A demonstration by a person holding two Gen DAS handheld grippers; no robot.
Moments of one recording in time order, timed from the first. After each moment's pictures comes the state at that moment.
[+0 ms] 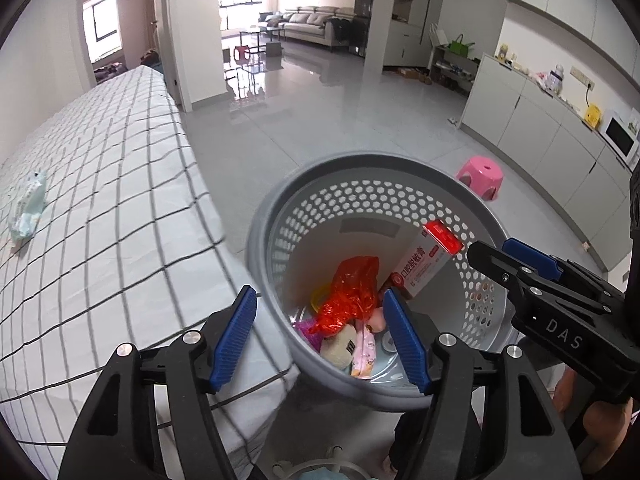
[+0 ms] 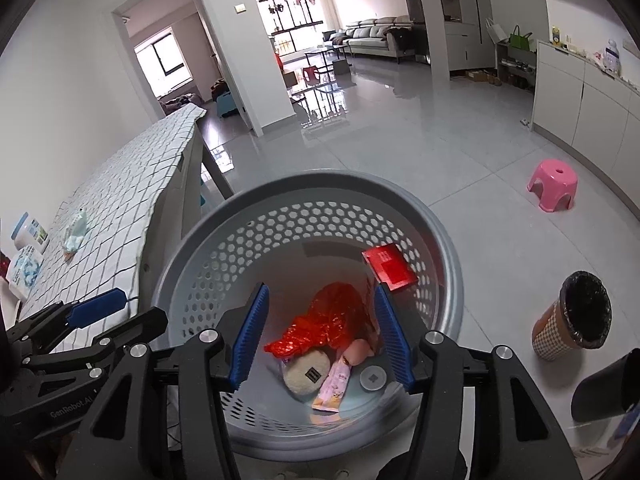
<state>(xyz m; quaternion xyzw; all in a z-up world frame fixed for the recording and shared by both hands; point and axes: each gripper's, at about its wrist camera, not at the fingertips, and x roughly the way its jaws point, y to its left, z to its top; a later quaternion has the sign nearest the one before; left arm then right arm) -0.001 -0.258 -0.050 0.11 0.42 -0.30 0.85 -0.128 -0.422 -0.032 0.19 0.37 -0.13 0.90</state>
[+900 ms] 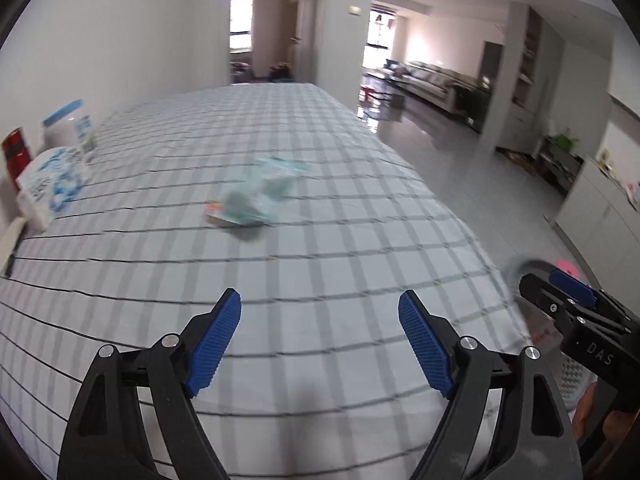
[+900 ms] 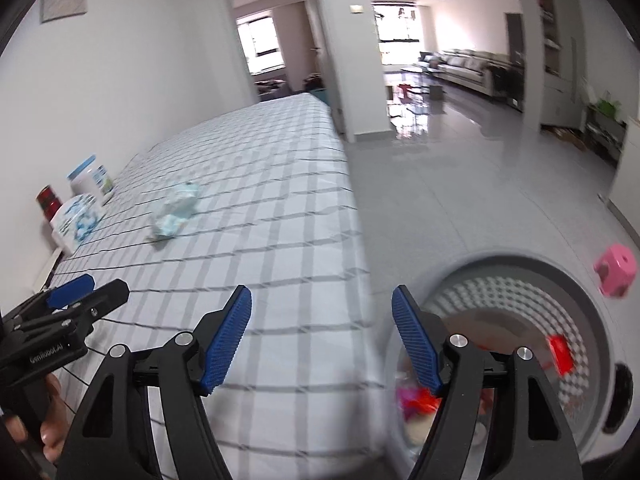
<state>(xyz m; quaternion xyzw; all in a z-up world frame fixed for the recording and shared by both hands) 0.064 -0.027 0.000 0.01 0.36 -0.11 0.93 -0.009 -0.249 0.019 0.09 0.35 0.02 0.93</state>
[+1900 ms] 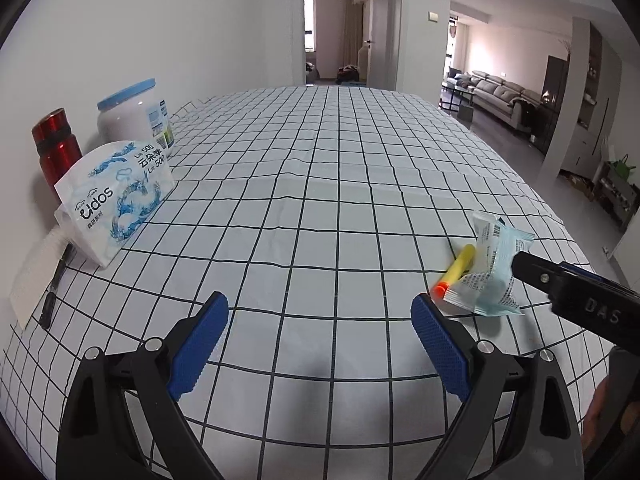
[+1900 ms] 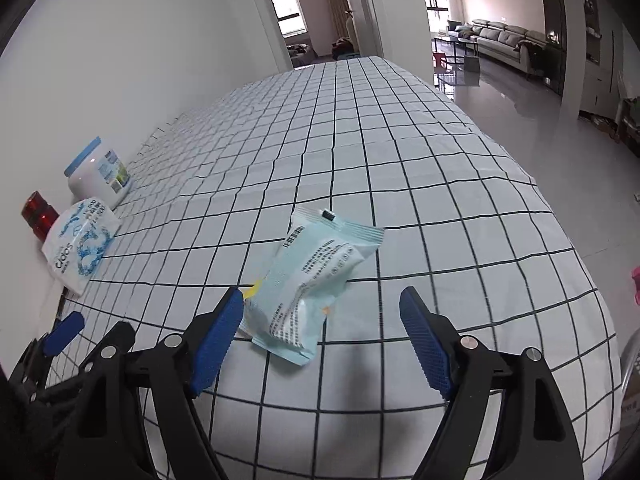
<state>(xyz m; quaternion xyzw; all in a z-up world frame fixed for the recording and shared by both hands) 0.188 0.123 -0.015 0.00 0.36 -0.01 0.93 0.182 -0.072 0.007 0.10 0.42 0.04 0.90</state>
